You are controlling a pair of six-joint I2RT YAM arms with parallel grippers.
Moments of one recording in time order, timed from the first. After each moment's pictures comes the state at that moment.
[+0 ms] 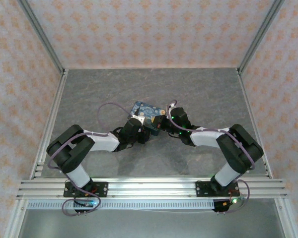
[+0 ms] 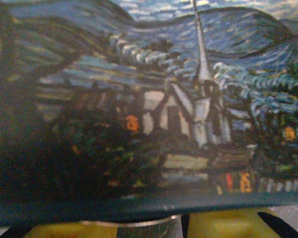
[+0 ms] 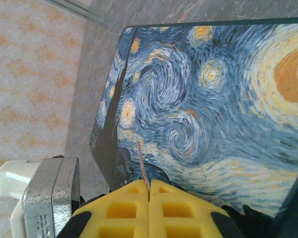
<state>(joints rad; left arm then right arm) -0.69 1.66 0.63 0.26 -0.03 -0.47 0.63 1.60 0.66 0.47 -0.28 0.95</state>
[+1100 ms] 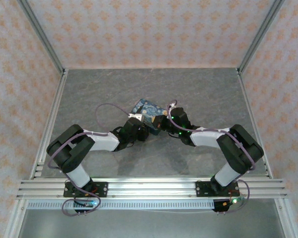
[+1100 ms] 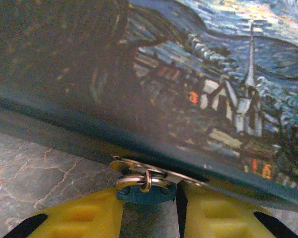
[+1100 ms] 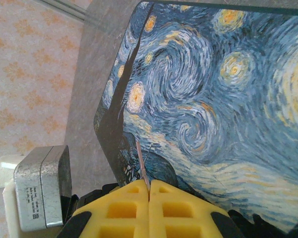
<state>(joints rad) -0.68 1.66 0.63 0.28 -0.09 -0.57 0.63 1.60 0.66 0.46 -0.26 0.95</state>
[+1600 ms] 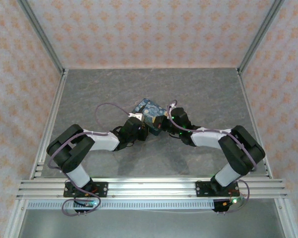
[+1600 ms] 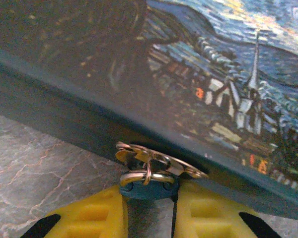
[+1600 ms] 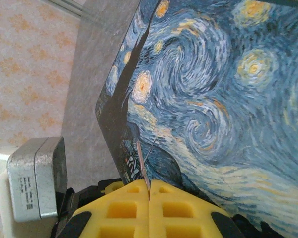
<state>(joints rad) -0.67 1.66 0.64 0.28 -0.08 -0.57 0.63 1.57 0.66 0.41 -0.26 0.92</state>
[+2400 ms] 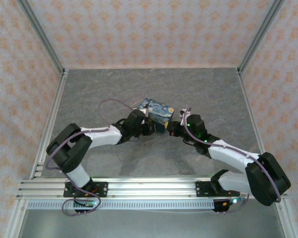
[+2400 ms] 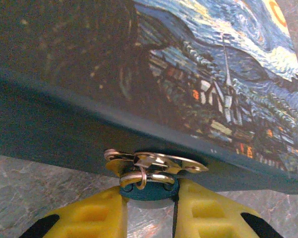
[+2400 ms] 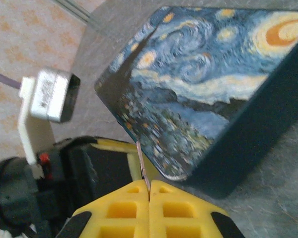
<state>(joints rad) -0.67 1.66 0.80 0.11 0.10 -0.73 0.57 1.18 0.46 0.26 -0.25 0.74</state>
